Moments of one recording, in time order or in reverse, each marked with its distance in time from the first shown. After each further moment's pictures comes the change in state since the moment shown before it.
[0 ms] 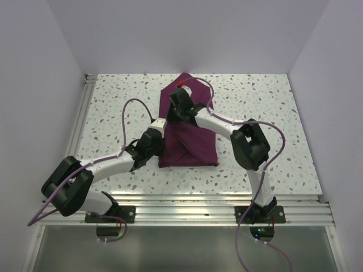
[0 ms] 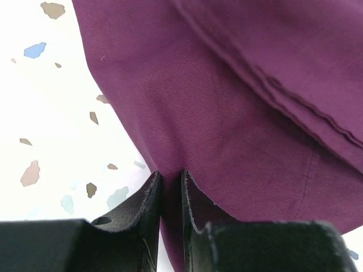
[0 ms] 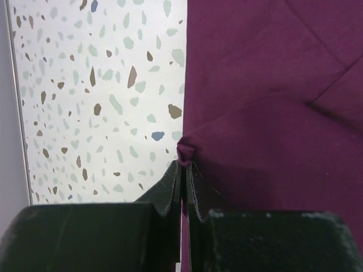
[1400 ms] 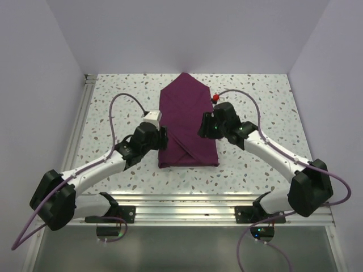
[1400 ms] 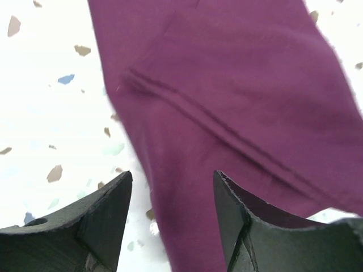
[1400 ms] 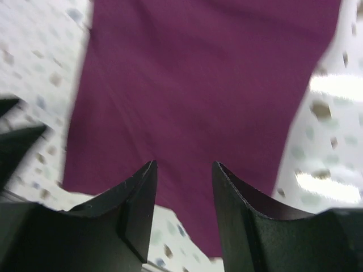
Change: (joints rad) left arm 0.014 -0.163 0.065 -0.150 -0.018 -0.052; right arm -0.135 -0.699 -0.589 -0.095 -0.121 -0.286
